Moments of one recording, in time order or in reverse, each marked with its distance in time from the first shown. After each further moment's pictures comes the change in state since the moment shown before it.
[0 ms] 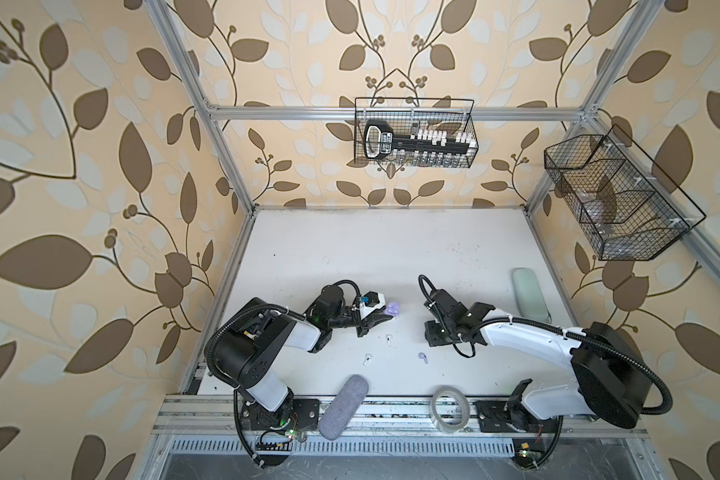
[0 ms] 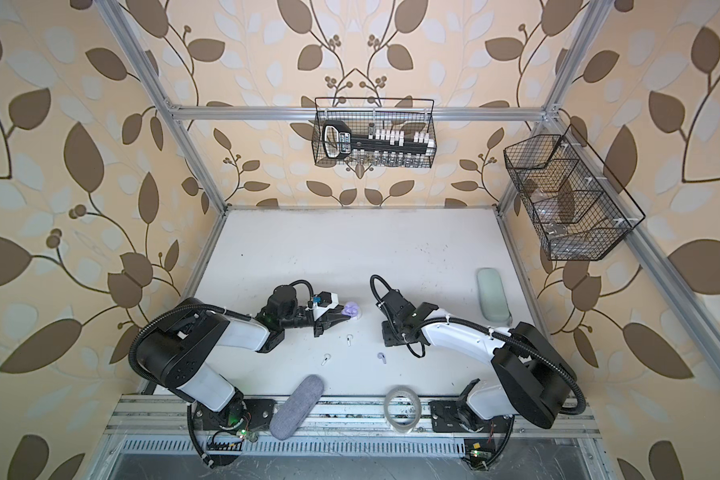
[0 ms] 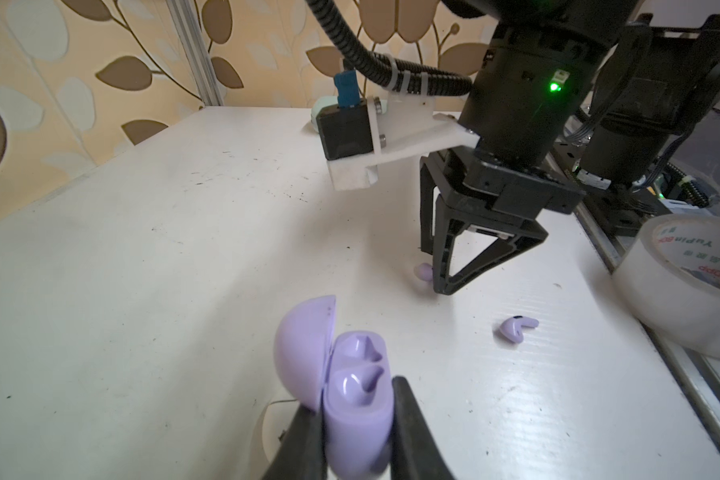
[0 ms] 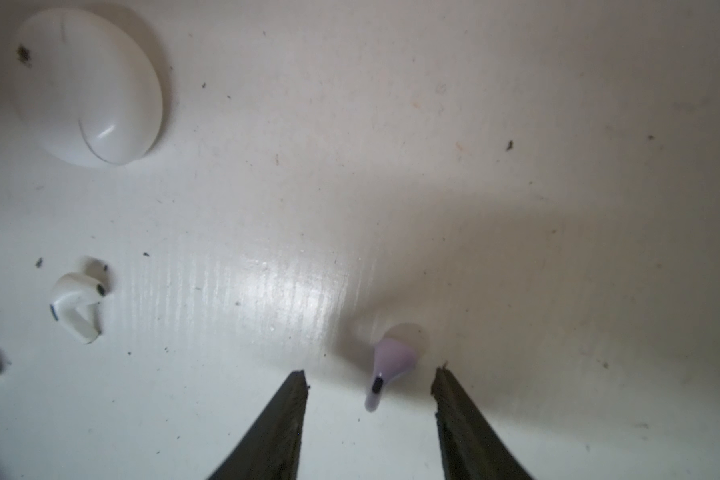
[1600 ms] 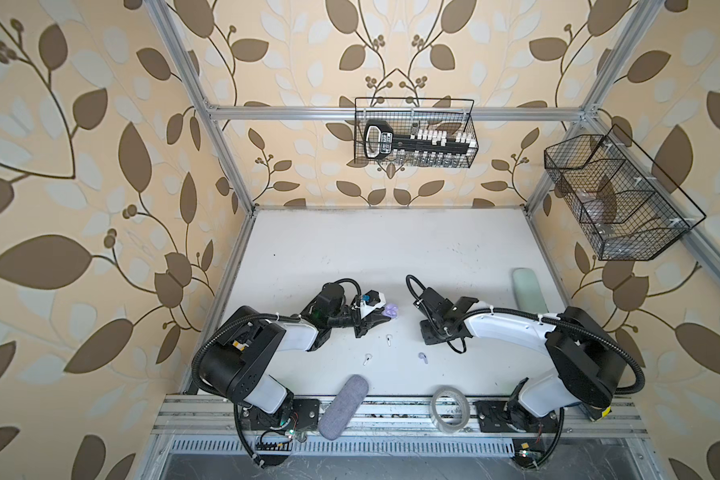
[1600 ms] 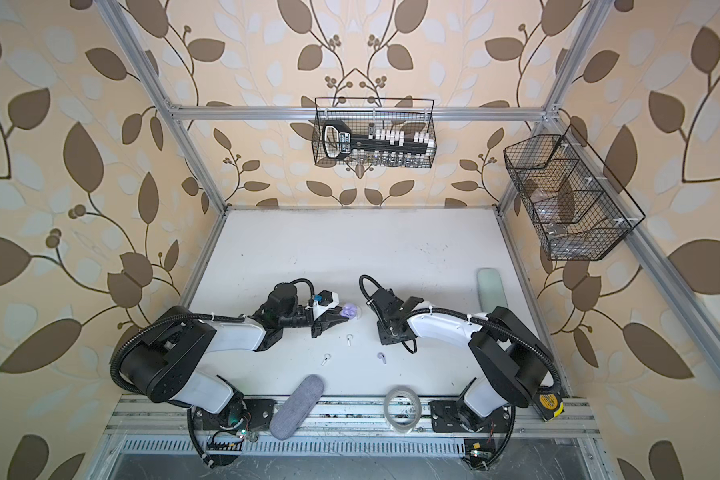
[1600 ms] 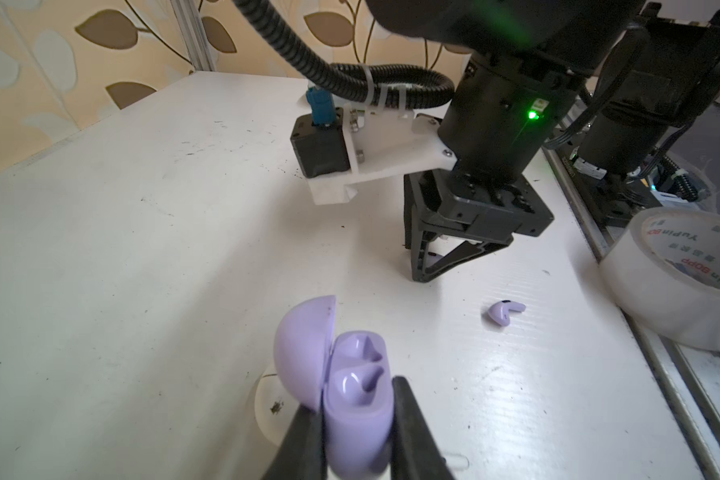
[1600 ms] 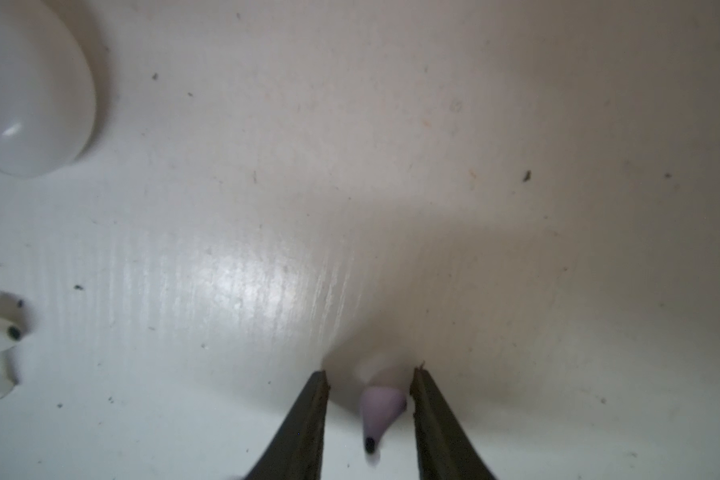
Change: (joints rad) left arm 0.000 -0.090 0.026 -0.207 -0.010 0.023; right arm 0.024 0.142 0.093 -0.056 0.070 -0.035
